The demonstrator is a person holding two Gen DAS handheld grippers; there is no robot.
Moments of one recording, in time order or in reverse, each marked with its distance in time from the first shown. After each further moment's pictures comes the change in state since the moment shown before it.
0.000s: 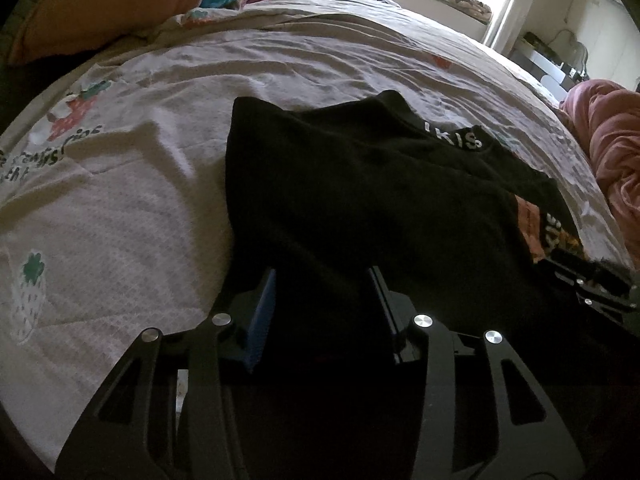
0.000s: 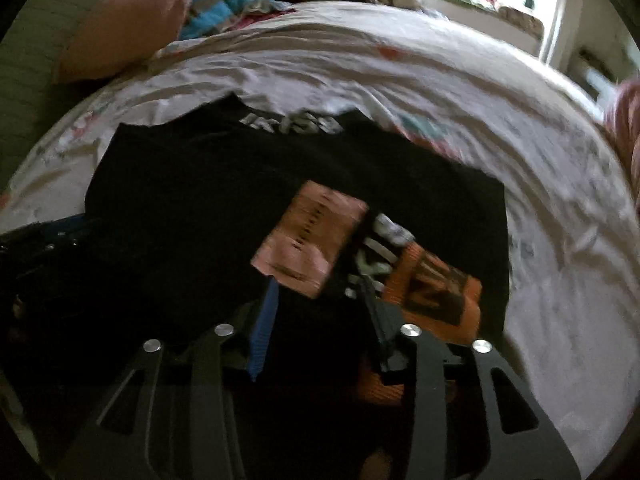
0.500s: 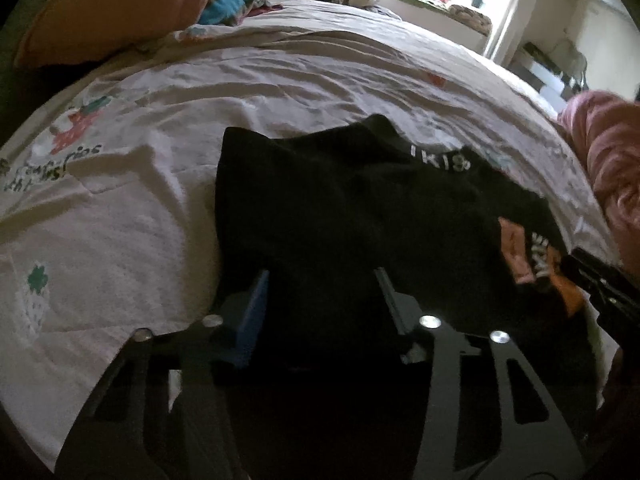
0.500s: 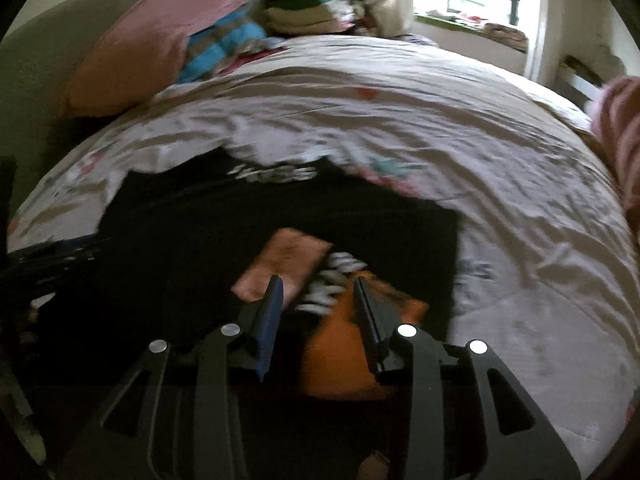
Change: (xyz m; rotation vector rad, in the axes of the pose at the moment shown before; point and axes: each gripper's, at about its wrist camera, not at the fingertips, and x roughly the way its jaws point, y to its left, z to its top) left arm -0.008 -0.017 0.009 0.006 -0.041 0.013; right arm -0.036 -0.008 0.009 -0.016 -0.122 -0.001
